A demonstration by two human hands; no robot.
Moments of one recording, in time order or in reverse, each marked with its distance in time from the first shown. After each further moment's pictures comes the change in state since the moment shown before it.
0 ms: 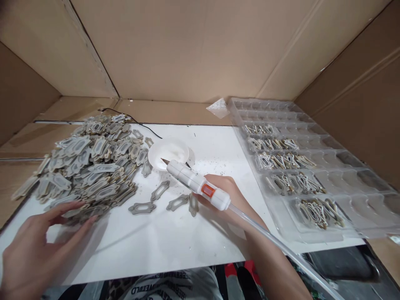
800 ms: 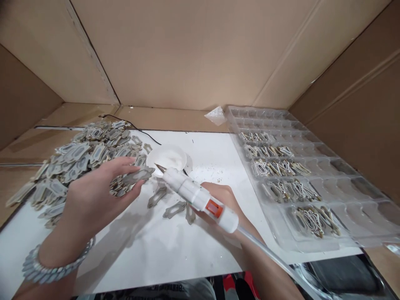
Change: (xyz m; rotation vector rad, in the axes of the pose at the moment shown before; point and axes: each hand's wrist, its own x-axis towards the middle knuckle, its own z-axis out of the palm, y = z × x) left_hand 0.091 0.093 0.025 -0.195 0.074 0.505; right_hand 0.000 -0.011 0.004 -0.014 0.101 -0.058
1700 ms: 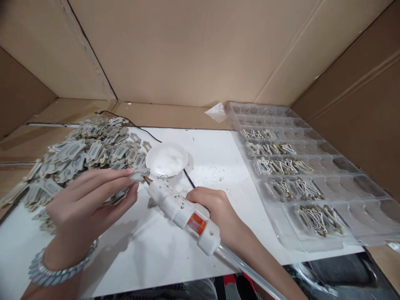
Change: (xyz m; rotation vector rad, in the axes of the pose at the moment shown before) left_hand -0.005 0.002 -0.001 -0.080 0.163 0.088; right_hand -0.003 0.004 0.015 -0.001 -0.081 -0.050
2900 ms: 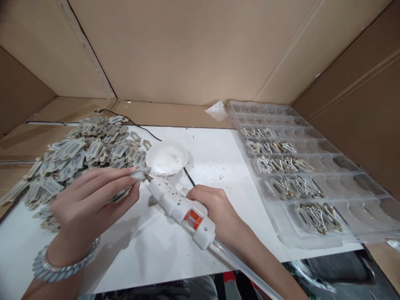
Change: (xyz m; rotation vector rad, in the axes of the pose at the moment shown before) left_hand 0.002 0.004 0.001 0.050 -0.007 0.019; right_hand -0.002 -0.001 0.000 -0.073 -0.026 0.029
